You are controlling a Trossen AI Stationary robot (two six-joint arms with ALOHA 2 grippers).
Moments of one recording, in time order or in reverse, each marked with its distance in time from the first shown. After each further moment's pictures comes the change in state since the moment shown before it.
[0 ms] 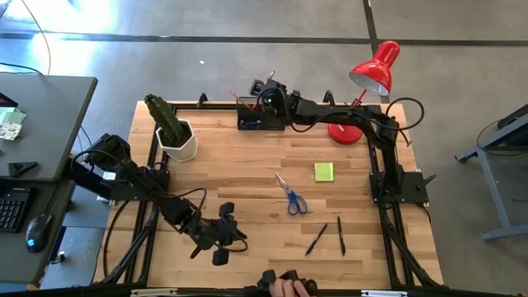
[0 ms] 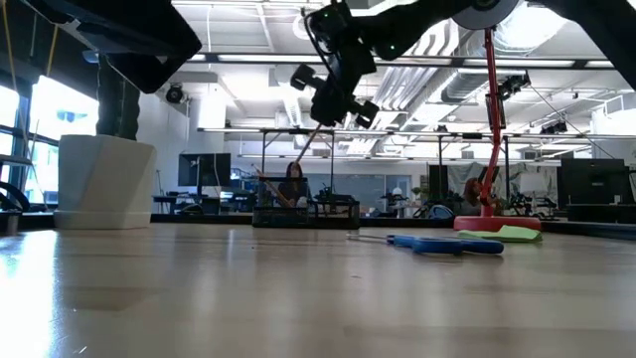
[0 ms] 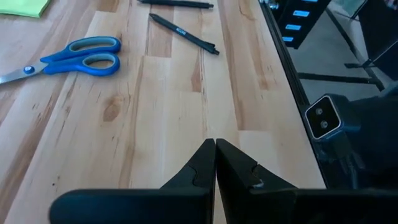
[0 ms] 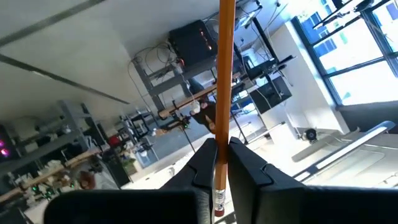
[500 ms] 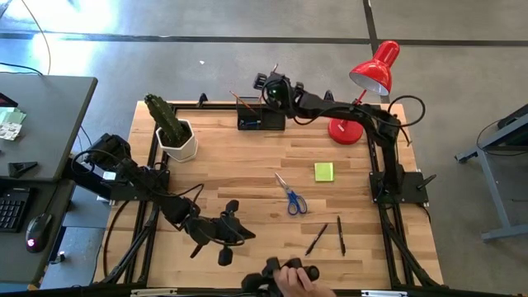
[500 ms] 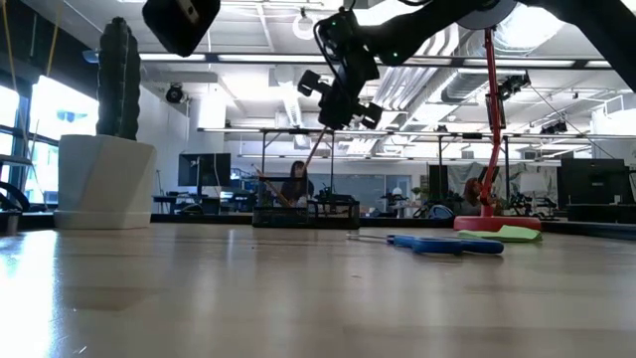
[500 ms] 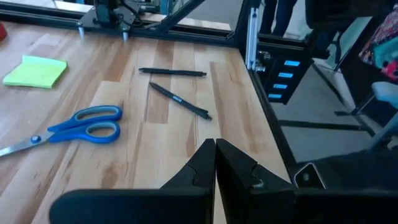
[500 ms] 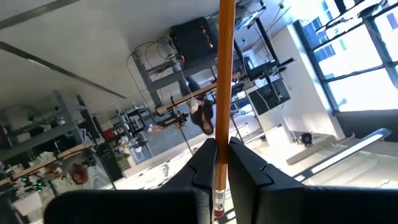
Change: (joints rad) left arm 0.015 0.000 0.000 0.234 -0.067 0.113; right arm -0.070 0.000 0.000 0.035 -0.053 -0.099
